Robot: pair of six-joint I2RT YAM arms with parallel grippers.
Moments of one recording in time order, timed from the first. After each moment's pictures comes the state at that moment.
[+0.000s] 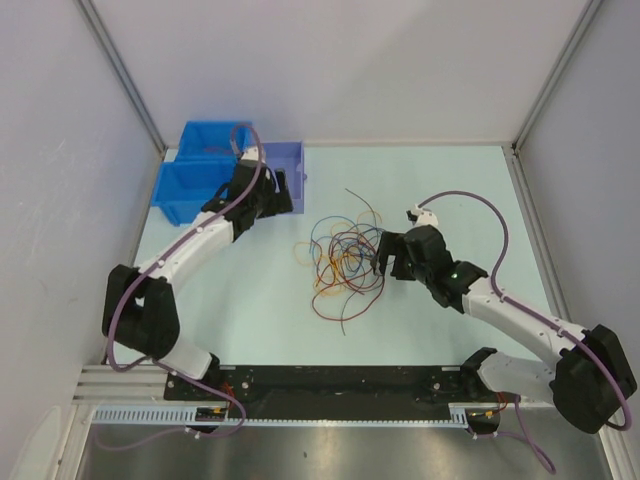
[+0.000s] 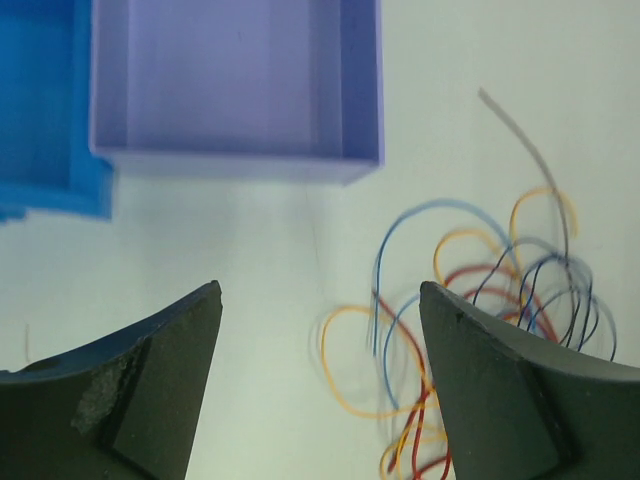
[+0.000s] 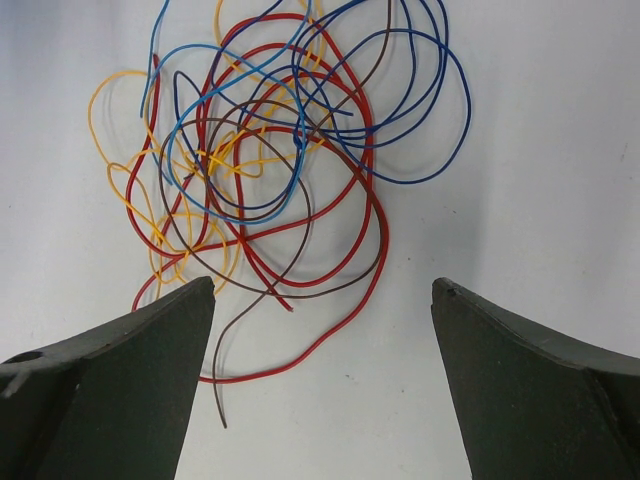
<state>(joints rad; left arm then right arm) -0.37 1.55 1.22 -0.28 -0.17 -0.44 0.64 1.13 0.69 -0.23 0.16 0.60</state>
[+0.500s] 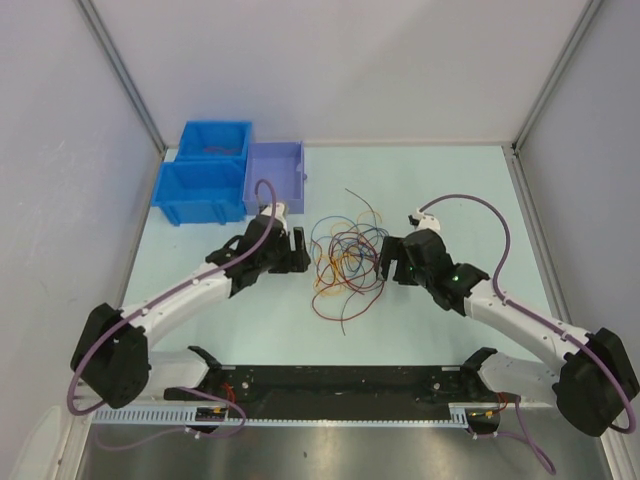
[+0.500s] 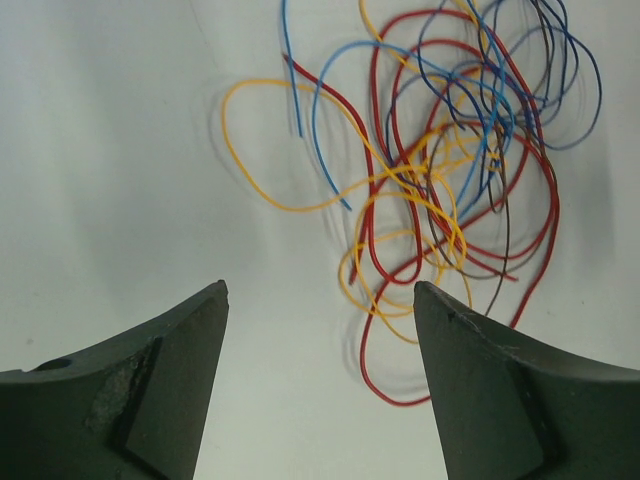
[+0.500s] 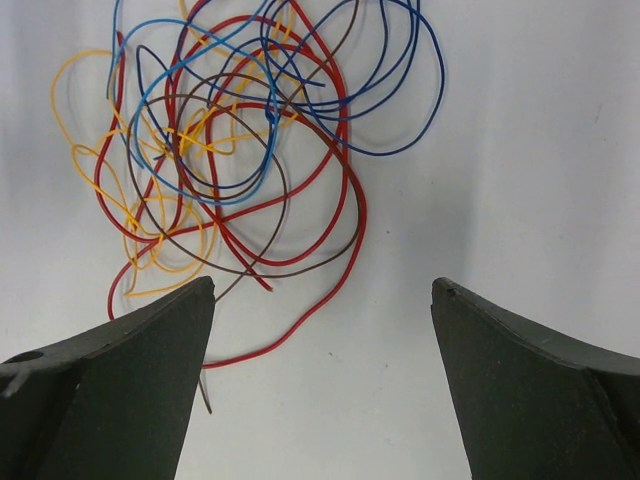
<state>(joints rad) -0.60 1.27 0.80 -0.27 -0.09 -0.51 0.66 1.10 0.69 -0.30 0.21 0.62</state>
